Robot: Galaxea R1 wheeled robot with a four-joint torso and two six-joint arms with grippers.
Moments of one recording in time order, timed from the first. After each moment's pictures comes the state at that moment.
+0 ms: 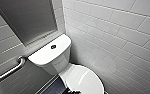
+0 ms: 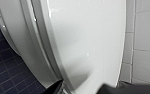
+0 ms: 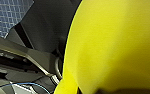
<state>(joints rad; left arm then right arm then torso) 0.78 2.76 -1.93 -0.19 -0.12 -0.47 -1.61 2.50 -1.92 0.06 0.29 0.28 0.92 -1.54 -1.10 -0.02</state>
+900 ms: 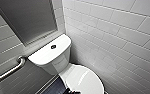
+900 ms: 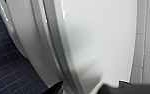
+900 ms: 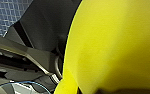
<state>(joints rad) 0.78 2.82 -2.03 -0.19 -0.11 -0.47 -1.60 2.50 -1.92 0.06 0.26 0.28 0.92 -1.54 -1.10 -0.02</state>
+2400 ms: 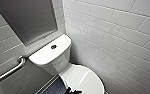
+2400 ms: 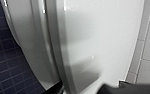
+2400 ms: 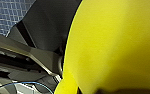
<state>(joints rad) 0.77 2.87 -2.10 -0.20 -0.10 -0.63 -1.60 2.51 -1.92 0.06 0.26 0.29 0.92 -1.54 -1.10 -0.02</state>
